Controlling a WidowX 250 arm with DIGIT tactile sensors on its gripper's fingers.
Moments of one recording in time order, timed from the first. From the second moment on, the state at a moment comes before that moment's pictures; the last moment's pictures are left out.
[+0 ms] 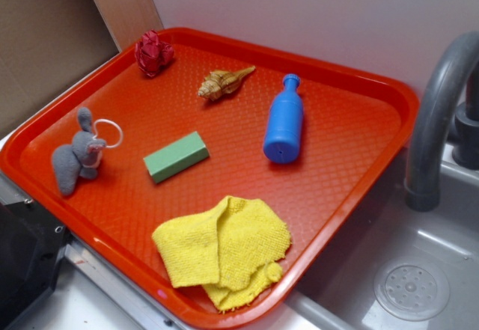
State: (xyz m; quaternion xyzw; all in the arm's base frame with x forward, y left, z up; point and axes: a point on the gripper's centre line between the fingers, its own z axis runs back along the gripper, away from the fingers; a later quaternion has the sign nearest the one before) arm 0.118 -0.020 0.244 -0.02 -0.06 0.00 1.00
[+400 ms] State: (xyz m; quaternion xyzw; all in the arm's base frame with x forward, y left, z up) arm 0.118 -0.020 0.241 -0.02 -0.06 0.01 1.00
